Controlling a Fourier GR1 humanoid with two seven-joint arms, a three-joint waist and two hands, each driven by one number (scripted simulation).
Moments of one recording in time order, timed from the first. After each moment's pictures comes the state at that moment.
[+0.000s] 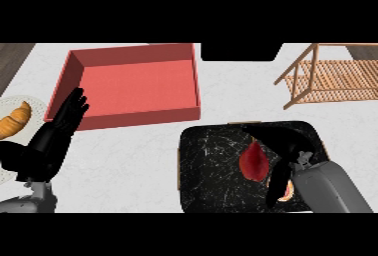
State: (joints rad) left arm -0.07 0.22 0.04 -1.70 0.03 -0.06 0.19; right arm -0.31 -0.30 0.28 -1.42 0.77 0.74 0.24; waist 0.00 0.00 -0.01
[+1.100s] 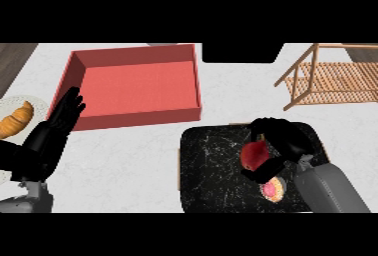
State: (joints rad) left arm -0.07 0.21 0.08 -1.70 0.03 -0.09 0.20; right arm -0.29 -0.29 0.26 -1.30 0.96 0.30 -0.06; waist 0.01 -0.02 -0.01
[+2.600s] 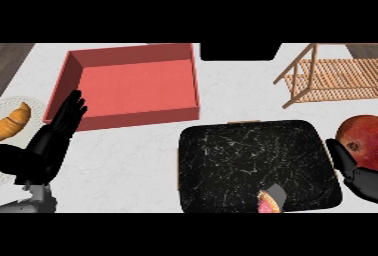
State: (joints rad) left arm -0.05 0.18 0.08 -1.71 0.00 -0.09 0.19; right arm -0.19 -0.19 -0.18 -2.30 0.69 0.28 0.60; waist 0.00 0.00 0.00
